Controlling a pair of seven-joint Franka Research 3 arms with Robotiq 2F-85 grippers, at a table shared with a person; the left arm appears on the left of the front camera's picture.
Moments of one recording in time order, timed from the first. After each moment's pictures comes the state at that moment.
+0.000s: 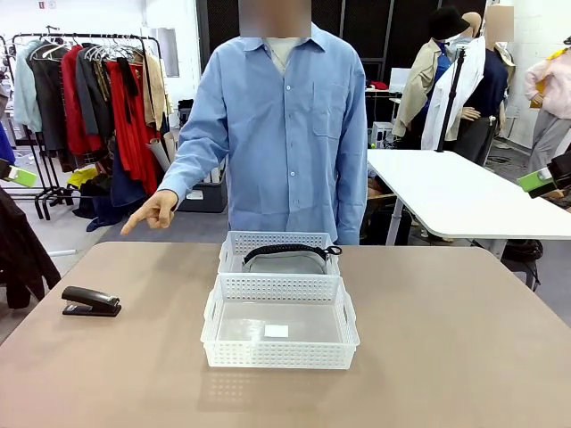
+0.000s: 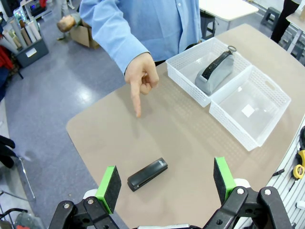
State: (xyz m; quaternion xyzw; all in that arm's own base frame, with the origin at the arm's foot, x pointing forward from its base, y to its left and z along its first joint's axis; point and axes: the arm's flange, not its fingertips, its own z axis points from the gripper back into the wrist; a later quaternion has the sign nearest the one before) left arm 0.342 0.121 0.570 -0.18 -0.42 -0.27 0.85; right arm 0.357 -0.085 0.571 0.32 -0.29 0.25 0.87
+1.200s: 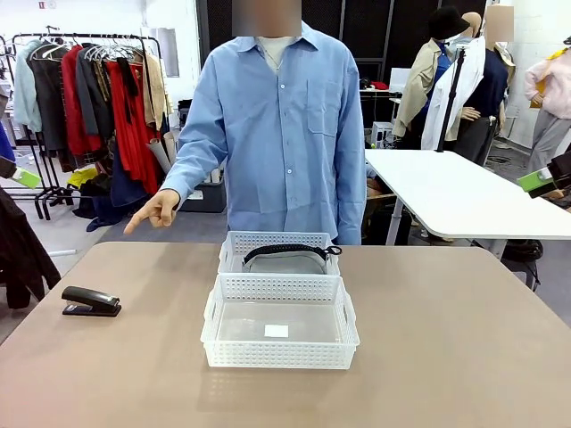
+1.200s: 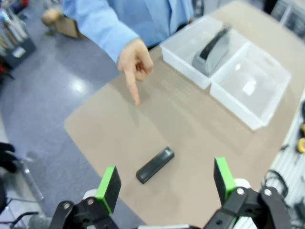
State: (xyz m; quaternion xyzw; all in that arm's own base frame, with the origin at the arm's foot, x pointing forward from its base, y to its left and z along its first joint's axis) left arm 0.385 0.125 0.576 -0.16 -0.35 -0.34 0.86; right arm 0.358 -0.085 0.571 0.32 -0.29 0.25 0.87
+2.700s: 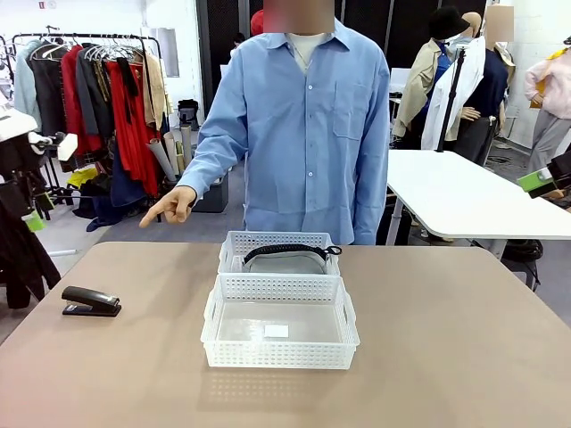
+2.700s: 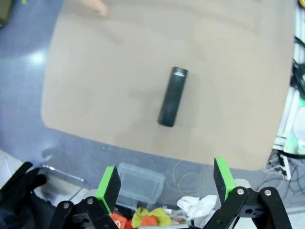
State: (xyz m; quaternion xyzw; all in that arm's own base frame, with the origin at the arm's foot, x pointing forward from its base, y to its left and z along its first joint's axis) left arm 0.499 0.104 0.518 -0.05 -0.09 -0.60 0.79; right arm 0.358 -0.085 0.571 0.32 -0.29 0.25 0.87
